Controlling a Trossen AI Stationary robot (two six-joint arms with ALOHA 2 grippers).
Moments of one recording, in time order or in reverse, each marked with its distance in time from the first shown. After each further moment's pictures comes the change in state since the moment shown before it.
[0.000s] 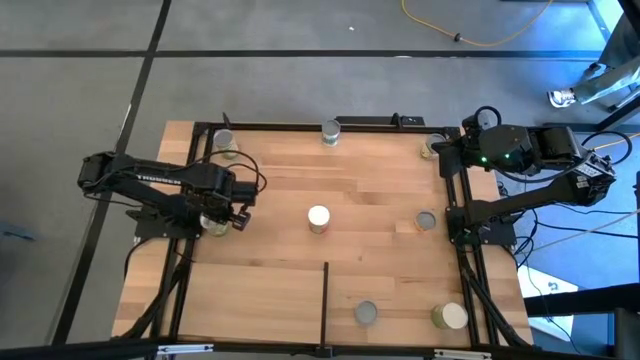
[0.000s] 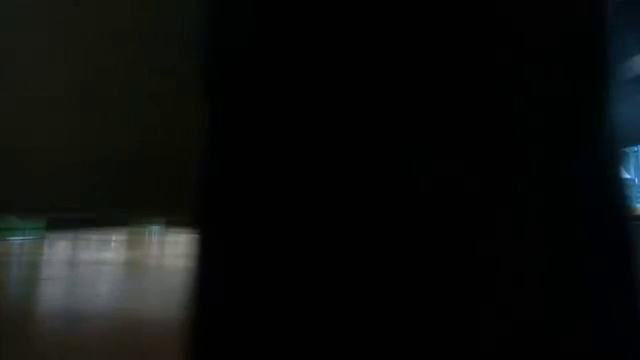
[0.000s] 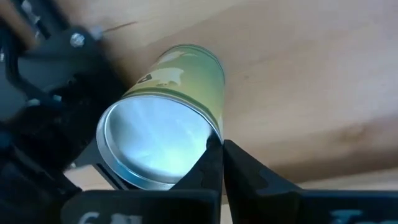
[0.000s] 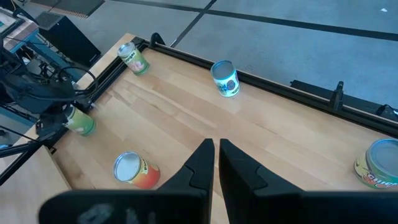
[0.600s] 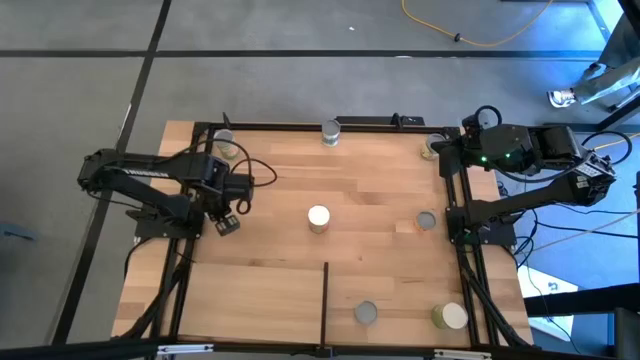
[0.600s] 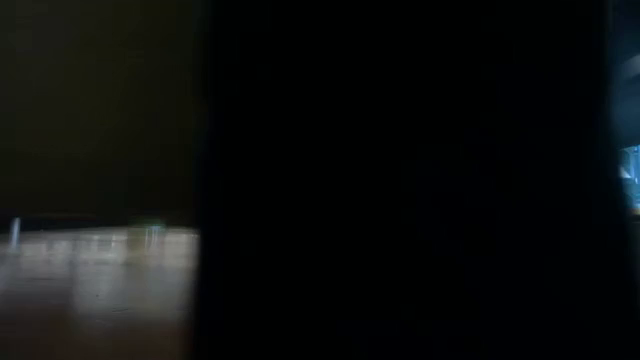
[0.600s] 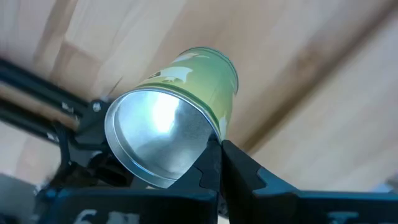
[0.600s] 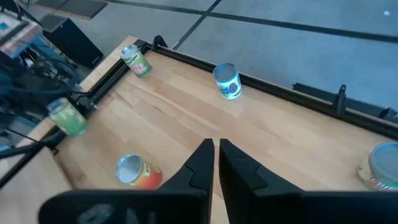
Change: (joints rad) left arm -0.070 -0.004 0.312 -0.222 -0.032 0.515; right arm 0.000 0.000 0.000 0.015 0.001 -0.019
